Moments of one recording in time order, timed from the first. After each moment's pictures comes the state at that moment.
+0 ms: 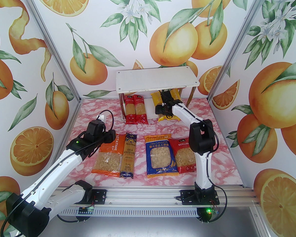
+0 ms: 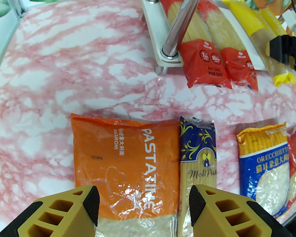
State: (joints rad) left arm -0.41 1.03 0.87 -0.61 -0.17 -0.38; right arm 0.31 2.13 1.79 -0.64 0.05 0.30
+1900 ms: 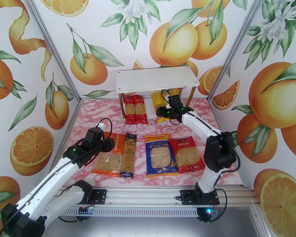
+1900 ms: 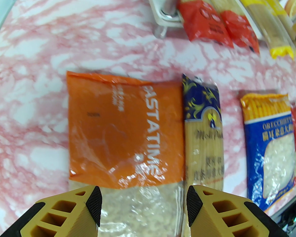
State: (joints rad) left arm -0.50 0.91 0.76 -0.73 -0.13 -0.43; right arm 0.31 1.72 1.45 -0.47 -0.15 0.38
